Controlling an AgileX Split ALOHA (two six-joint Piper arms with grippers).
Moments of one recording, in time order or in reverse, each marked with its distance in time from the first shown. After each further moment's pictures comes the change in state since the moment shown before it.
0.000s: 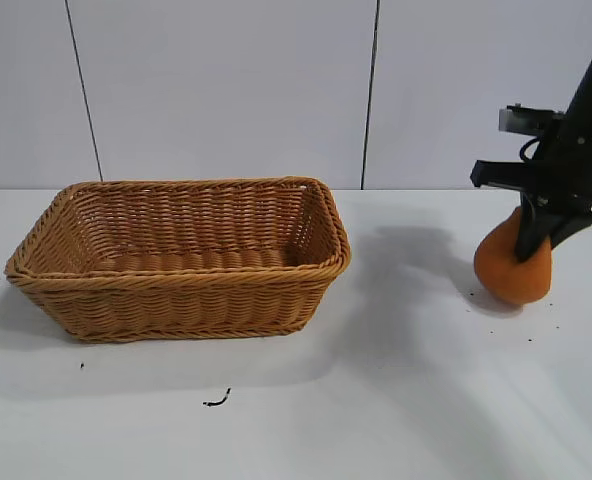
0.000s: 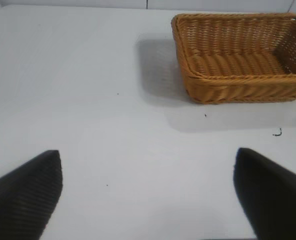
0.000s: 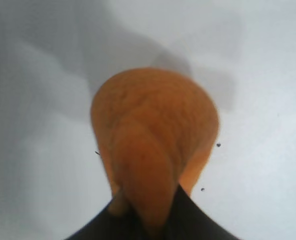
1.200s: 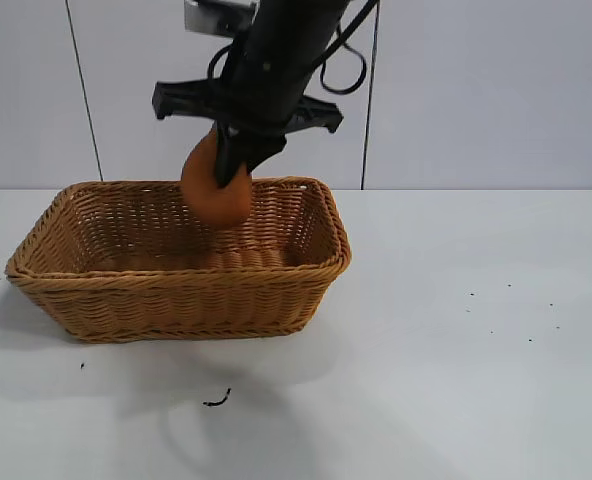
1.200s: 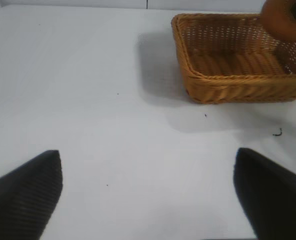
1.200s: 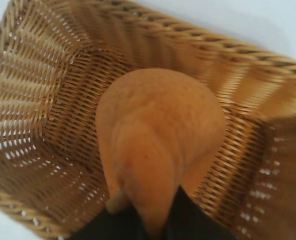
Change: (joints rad) left arm 0.000 0.000 0.000 0.000 0.000 0.000; right arm 0.498 0.253 -0.118 0.013 -0.205 0.104
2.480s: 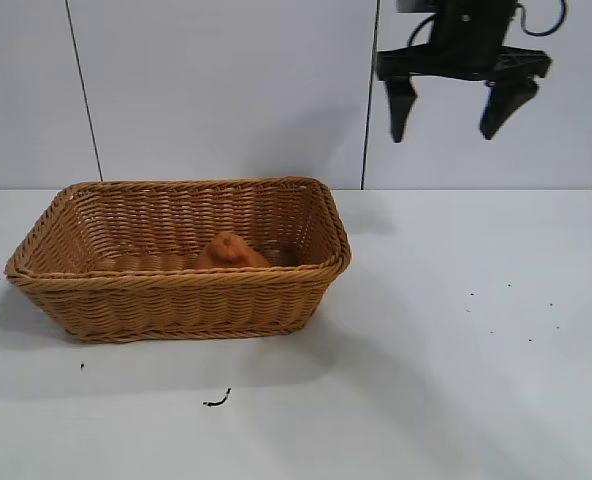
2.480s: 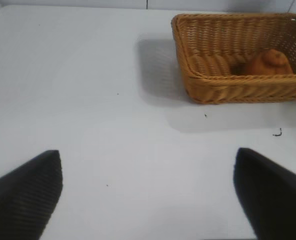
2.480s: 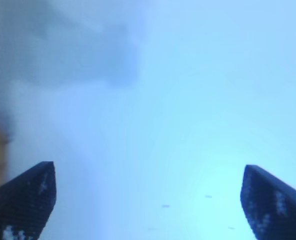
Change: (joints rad) left arm 0.000 0.000 0.000 0.000 -0.001 0.000; right arm -0.612 -0.063 -0.200 -0.228 0.381 0.053
